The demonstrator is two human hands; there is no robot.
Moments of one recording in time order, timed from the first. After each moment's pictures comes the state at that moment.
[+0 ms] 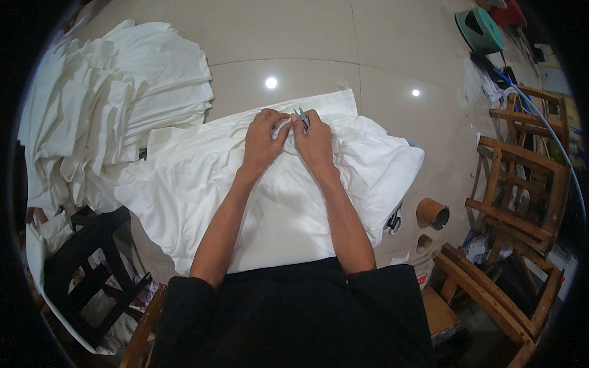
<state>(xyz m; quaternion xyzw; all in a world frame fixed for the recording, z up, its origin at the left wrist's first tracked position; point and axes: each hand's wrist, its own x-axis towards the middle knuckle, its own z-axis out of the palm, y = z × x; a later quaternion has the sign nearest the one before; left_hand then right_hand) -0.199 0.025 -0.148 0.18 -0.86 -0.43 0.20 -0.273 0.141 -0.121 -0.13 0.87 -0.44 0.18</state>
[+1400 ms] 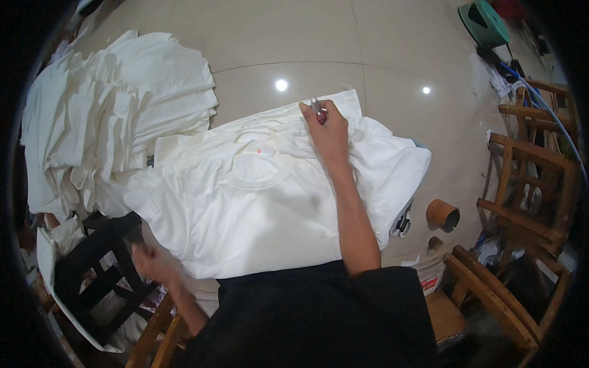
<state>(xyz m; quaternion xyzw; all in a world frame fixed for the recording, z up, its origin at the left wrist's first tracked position) 0.113 -0.059 -0.039 0.67 -0.62 -0.25 0.32 -0.297 0.149 -0.097 -0.05 0.85 -0.50 0.15</state>
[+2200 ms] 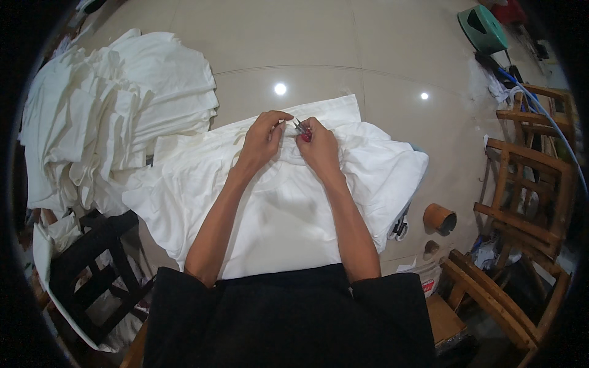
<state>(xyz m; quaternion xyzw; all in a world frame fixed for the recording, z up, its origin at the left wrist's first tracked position) -0.204 -0.002 -0.130 0.10 -0.85 -0.51 0.11 -0.279 0.153 -0.128 -0.17 0.86 -0.42 0.22</state>
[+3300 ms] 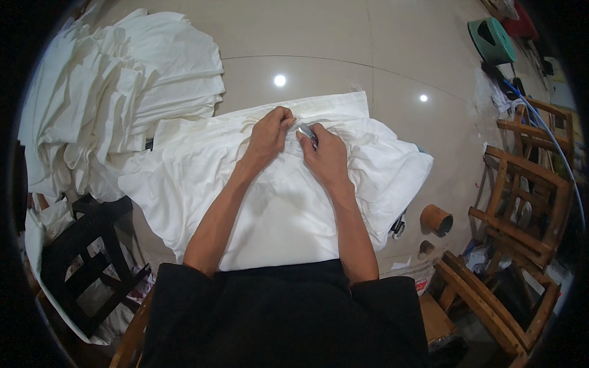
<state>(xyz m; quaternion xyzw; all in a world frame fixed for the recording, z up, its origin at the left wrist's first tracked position) -0.191 0.007 -0.145 0.13 -0.84 -0.50 0.17 -0.254 0.156 -0.093 -0.23 0.88 -0.35 0.20</state>
